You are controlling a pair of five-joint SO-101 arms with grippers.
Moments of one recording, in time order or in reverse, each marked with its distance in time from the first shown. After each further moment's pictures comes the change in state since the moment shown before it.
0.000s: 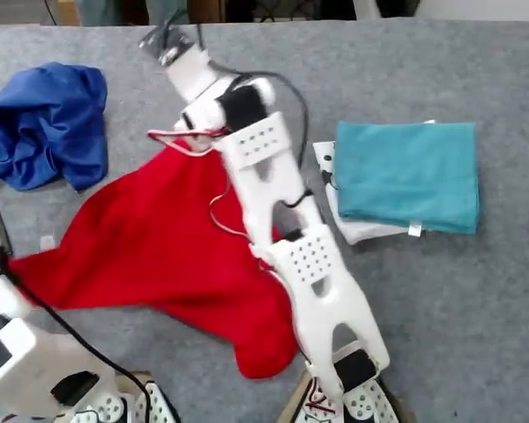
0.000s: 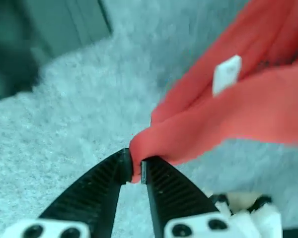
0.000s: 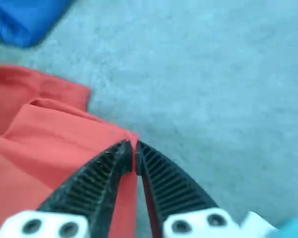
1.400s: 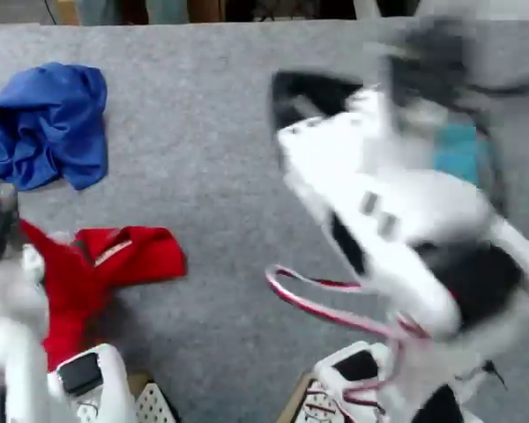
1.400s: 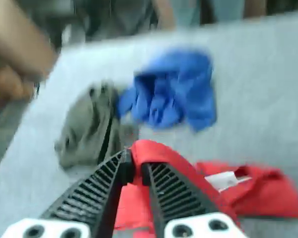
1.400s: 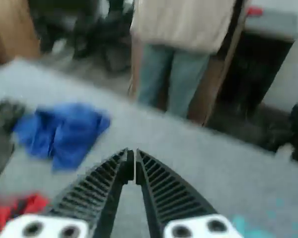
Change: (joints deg) left arm 17.8 -67.3 3.2 2.4 12.1; right arm 1.5 -82.2 66.4 -15.1 -12.8
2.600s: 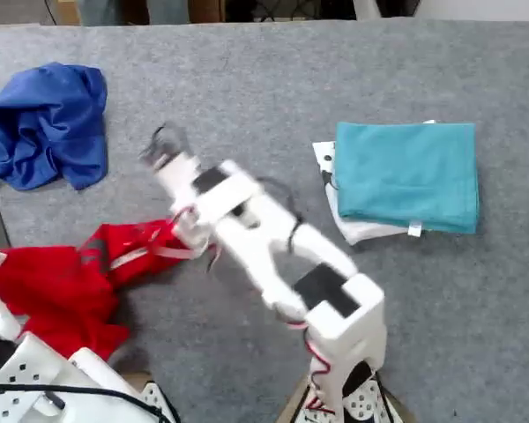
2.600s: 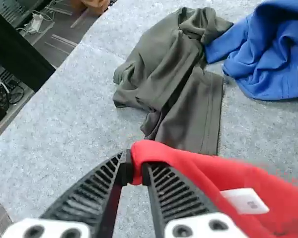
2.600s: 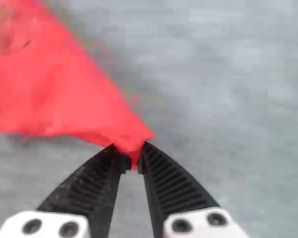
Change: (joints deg) left arm -25.8 -6.1 36.2 -28.9 -1.0; right arm -7.8 47.4 31.3 -19.5 5.5
